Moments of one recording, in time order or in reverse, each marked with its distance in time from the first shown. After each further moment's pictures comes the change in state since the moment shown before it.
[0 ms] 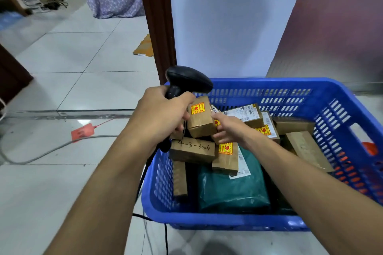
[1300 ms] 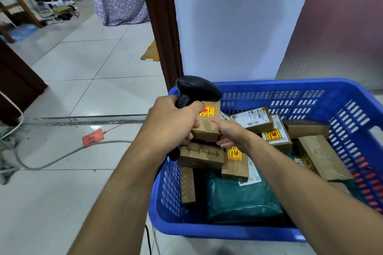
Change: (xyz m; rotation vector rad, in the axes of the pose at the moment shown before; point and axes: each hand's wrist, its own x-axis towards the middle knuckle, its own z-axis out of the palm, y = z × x) left_hand 0.007 0.000 0.010 0.035 -0.009 -0.027; right_hand 0.018 -0.004 0.017 0.004 -0.020 0.036
